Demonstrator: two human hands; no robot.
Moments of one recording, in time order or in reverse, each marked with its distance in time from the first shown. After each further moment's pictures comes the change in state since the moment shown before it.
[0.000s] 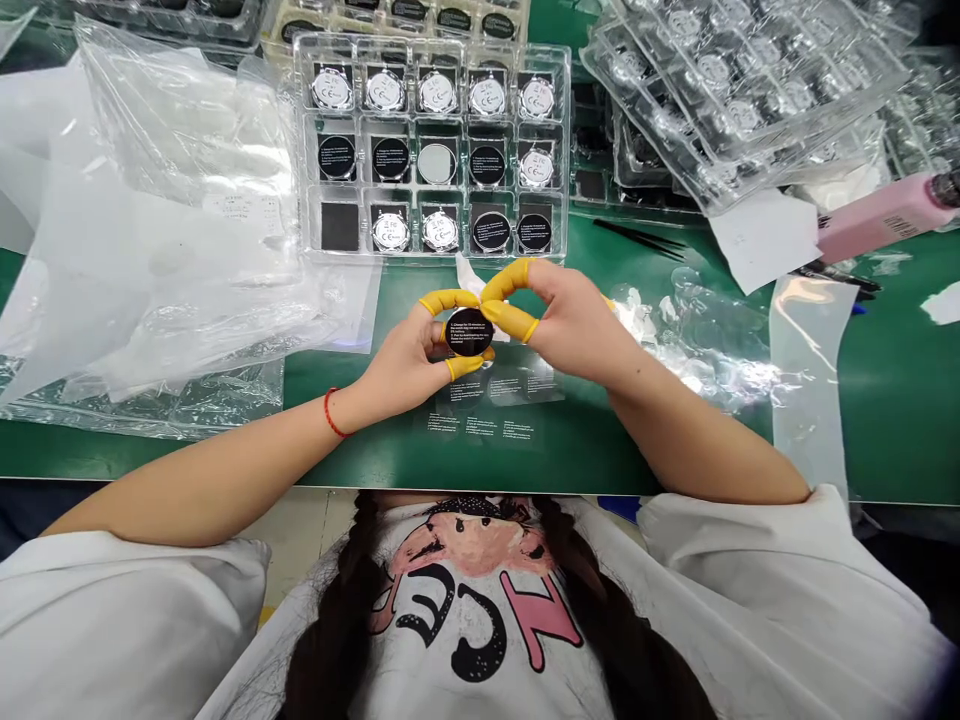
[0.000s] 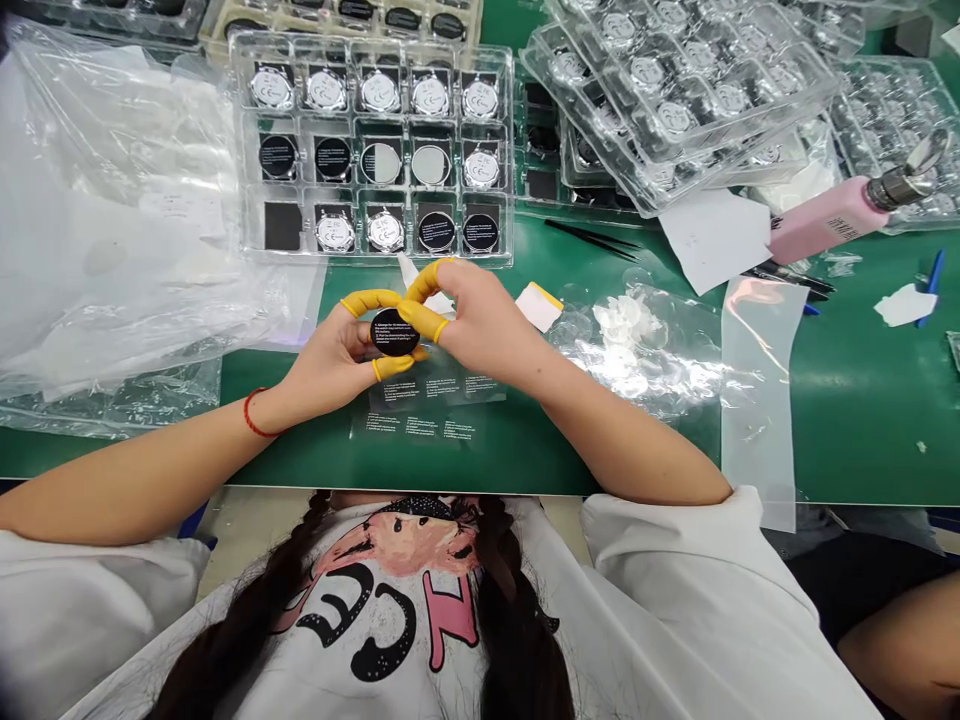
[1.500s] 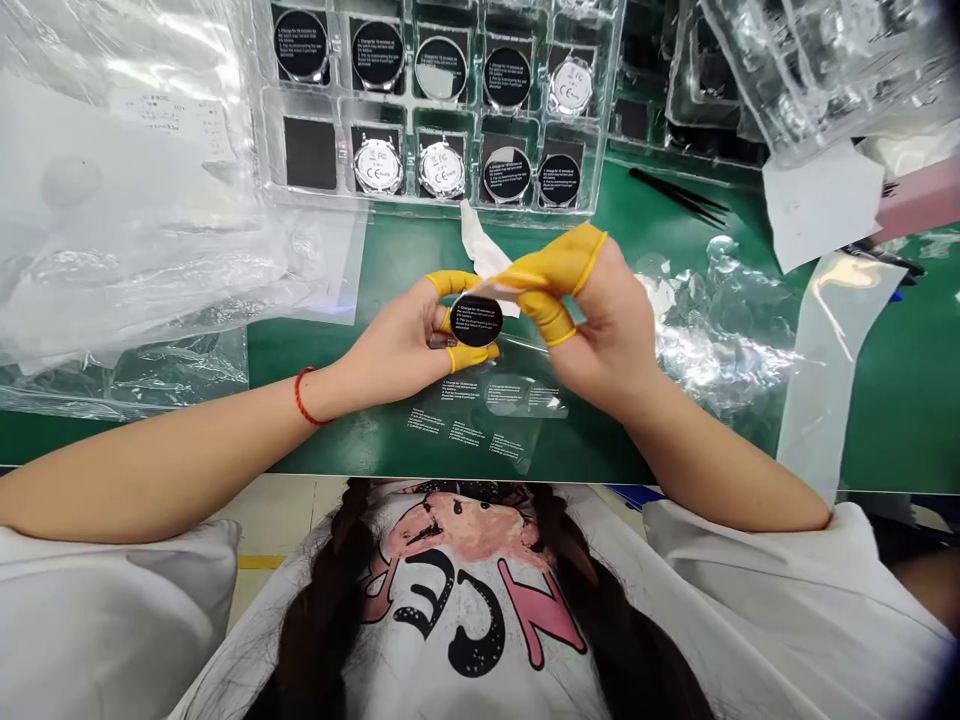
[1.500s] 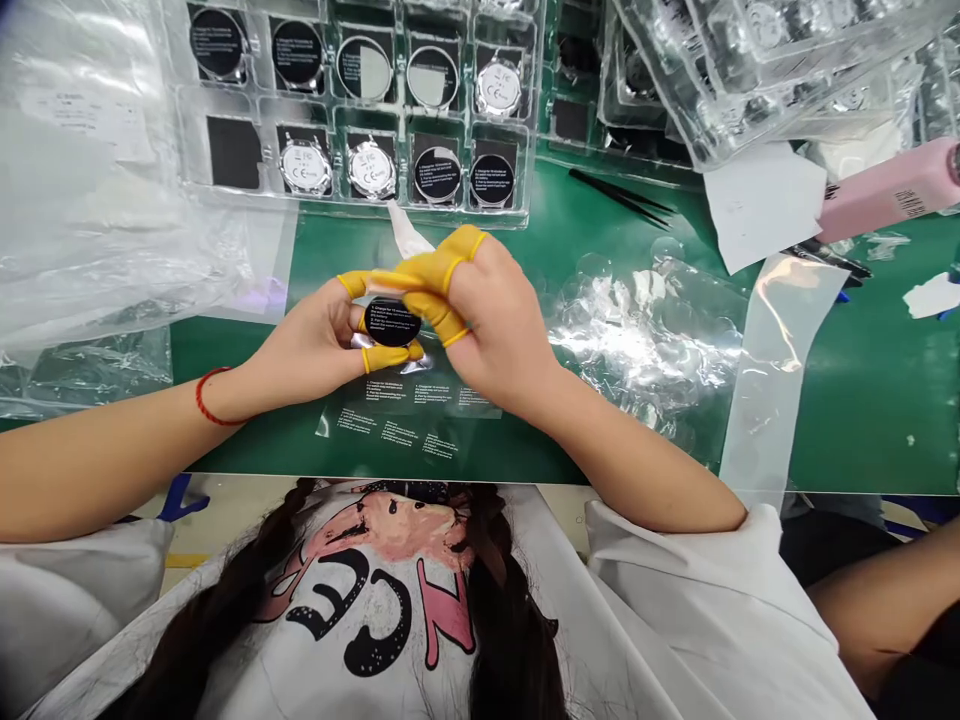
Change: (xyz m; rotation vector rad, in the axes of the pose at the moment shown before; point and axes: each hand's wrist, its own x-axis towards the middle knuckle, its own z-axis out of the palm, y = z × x) left_hand -0.001 -0.001 0.002 0.021 -0.044 -0.160; right_hand -0.028 0.009 0.027 -0.173 0.061 -0.023
